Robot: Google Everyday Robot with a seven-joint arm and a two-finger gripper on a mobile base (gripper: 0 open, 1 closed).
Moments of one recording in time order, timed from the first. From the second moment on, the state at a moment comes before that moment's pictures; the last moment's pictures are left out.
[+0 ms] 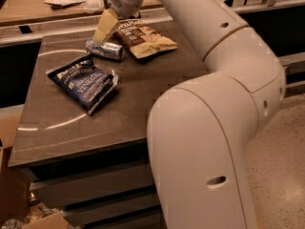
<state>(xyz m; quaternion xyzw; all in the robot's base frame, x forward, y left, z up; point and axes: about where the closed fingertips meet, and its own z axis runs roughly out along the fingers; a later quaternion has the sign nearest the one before) 0.751 0.095 0.947 -0.47 0.84 0.07 0.26</state>
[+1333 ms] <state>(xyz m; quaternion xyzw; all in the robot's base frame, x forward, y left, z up) 0.787 0.176 0.891 -0.51 0.83 0.06 0.21</state>
